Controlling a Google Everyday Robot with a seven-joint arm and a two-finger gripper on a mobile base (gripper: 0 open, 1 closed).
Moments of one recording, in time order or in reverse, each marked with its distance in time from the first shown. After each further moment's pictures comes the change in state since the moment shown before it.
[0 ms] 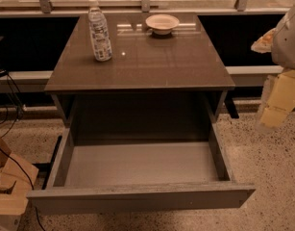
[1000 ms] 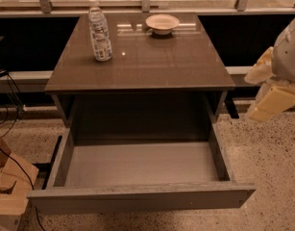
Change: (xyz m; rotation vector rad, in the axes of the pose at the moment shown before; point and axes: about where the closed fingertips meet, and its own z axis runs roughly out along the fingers) arm 0.002 0.010 0.013 -0.014 -0.030 0.012
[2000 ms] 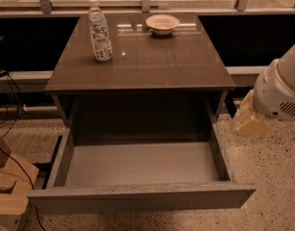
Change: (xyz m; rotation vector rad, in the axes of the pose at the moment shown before) arm 0.013 0.034 0.056 -0.094 -0.017 0.068
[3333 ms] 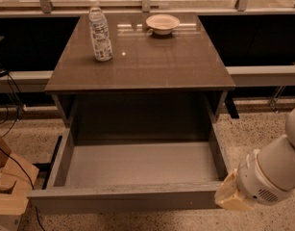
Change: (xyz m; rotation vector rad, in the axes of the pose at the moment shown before) arm 0.049 0.105 0.136 -0.227 -0.093 0.108
